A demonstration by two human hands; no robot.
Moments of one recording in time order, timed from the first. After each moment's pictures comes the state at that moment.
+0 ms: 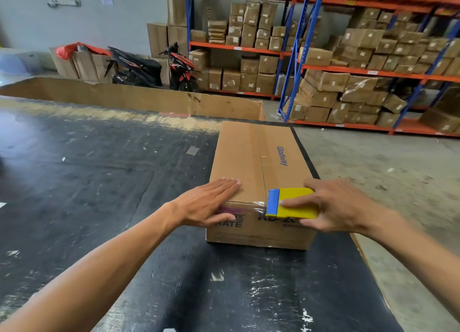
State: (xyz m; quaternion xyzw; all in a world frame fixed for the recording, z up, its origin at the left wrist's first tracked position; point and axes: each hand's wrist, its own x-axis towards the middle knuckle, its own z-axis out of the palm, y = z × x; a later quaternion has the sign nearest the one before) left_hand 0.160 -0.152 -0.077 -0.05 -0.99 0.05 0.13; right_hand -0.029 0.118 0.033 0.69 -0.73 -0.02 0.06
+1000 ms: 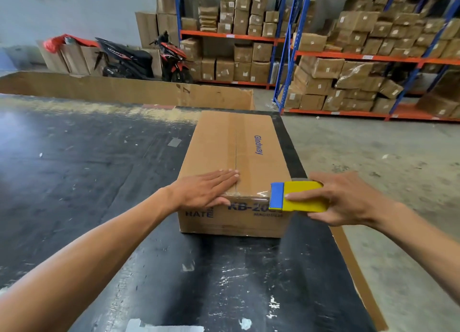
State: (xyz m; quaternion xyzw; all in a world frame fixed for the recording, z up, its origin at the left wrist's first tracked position) left_hand 0.104 -0.117 -0.064 -0.06 -0.99 0.07 0.04; right_hand -0.089 0.180 0.026 0.70 -0.71 0.02 0.06
